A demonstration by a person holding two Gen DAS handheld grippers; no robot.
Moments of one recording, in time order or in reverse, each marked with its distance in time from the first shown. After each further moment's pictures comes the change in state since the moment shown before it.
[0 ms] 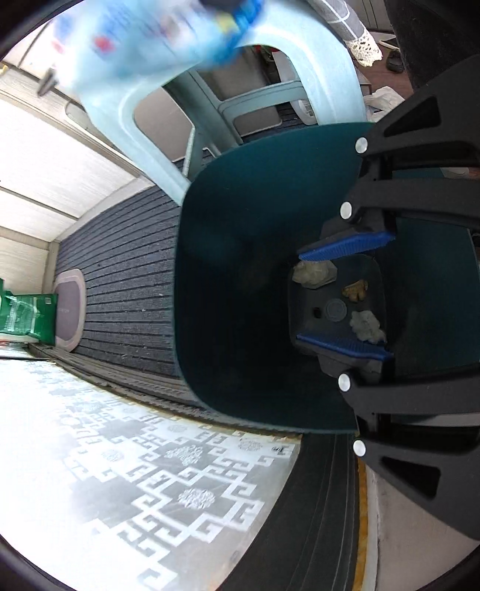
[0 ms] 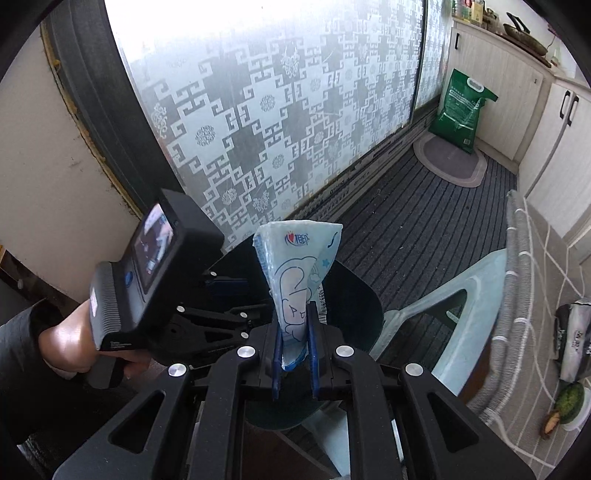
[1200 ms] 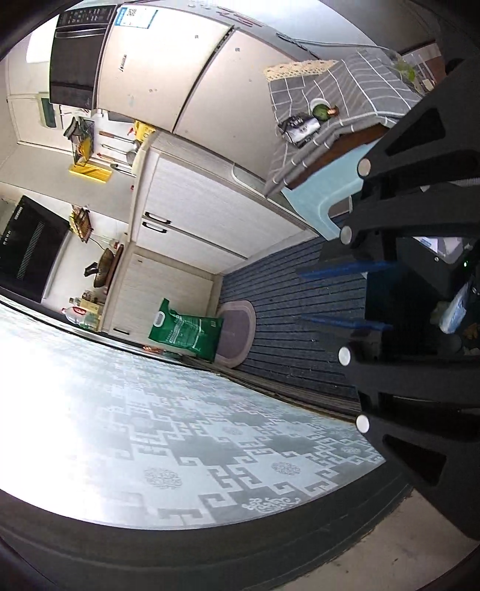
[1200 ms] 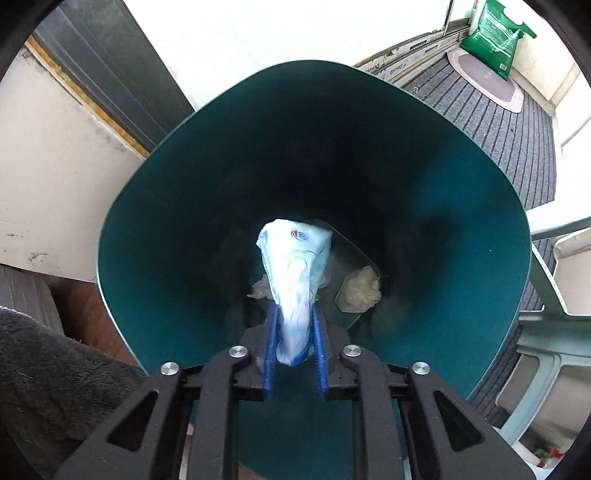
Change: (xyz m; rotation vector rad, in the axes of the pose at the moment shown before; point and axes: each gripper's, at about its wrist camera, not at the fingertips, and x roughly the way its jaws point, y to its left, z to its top) left arm -0.160 0.002 0.021 -0.066 -0.649 -0.161; right arm 0.162 0.037 -0.053 0.013 0.340 0.010
